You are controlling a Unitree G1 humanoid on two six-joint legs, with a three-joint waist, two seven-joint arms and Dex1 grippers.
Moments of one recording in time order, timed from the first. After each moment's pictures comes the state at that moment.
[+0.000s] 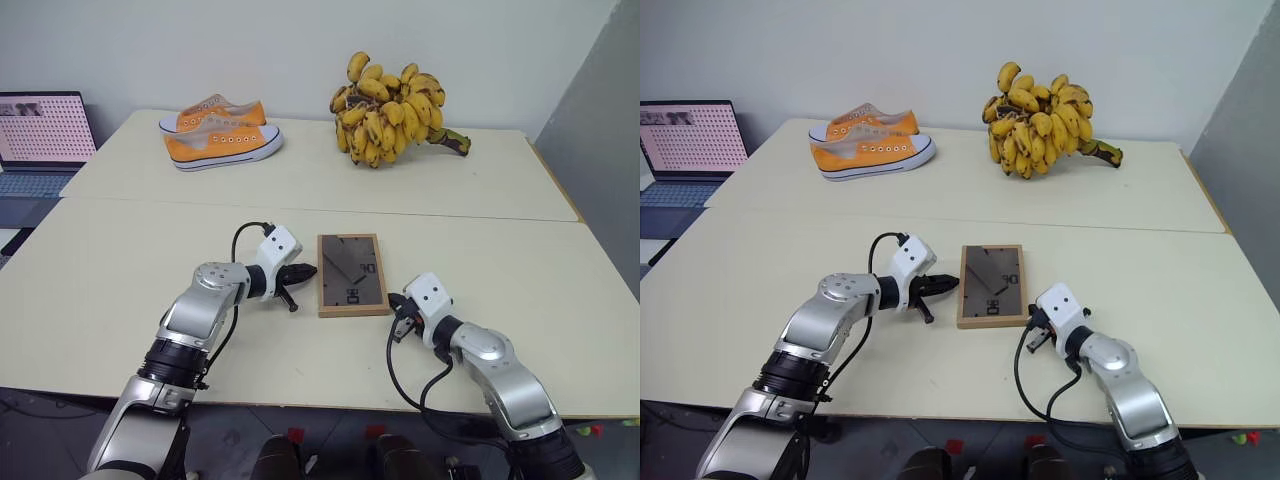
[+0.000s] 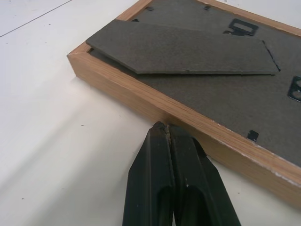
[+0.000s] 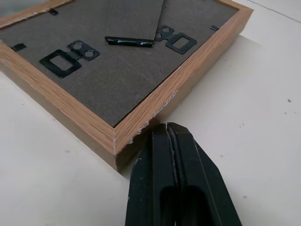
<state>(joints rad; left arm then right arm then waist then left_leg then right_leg) -0.58 0.50 -0.17 0.18 -0.14 0.51 -0.84 -0.13 -0.30 0.20 -0.30 0.03 0.53 0.47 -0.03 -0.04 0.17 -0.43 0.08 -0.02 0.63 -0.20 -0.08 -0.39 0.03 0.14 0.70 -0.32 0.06</state>
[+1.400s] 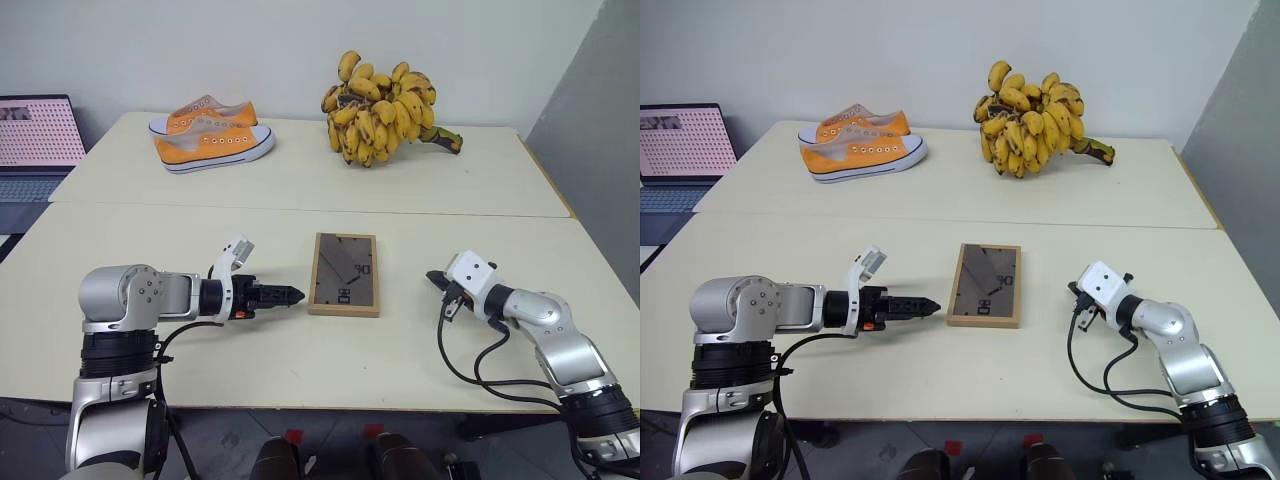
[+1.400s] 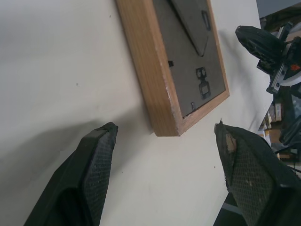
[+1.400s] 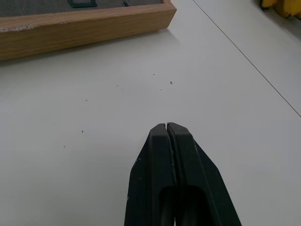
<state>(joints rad) -0.63 0.56 0.21 0.07 -0.65 1.61 -0.73 -0.31 -0.58 0.13 -0.01 -0.02 0.20 0.69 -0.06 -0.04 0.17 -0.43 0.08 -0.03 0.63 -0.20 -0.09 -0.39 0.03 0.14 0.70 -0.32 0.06</state>
